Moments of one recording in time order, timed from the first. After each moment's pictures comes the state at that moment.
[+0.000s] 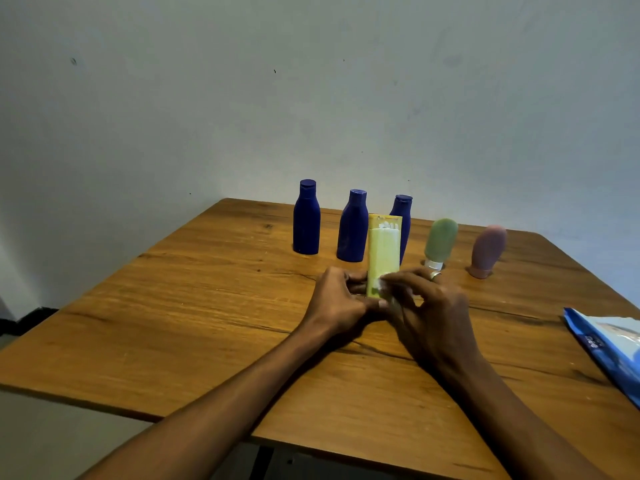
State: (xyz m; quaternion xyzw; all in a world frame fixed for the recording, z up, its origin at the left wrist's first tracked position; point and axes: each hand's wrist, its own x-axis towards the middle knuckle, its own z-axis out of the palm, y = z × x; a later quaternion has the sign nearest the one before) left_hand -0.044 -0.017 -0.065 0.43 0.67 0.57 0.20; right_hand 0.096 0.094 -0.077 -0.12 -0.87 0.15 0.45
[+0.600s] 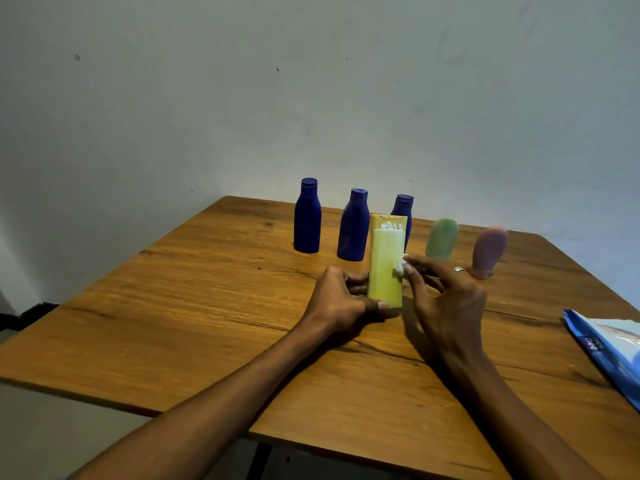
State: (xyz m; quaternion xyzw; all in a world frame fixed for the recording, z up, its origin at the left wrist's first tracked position) left_hand -0.044 -0.017 -0.062 0.42 0.66 0.58 0.23; right_hand 0.093 0.090 -0.065 -0.16 -0.77 0.26 0.56
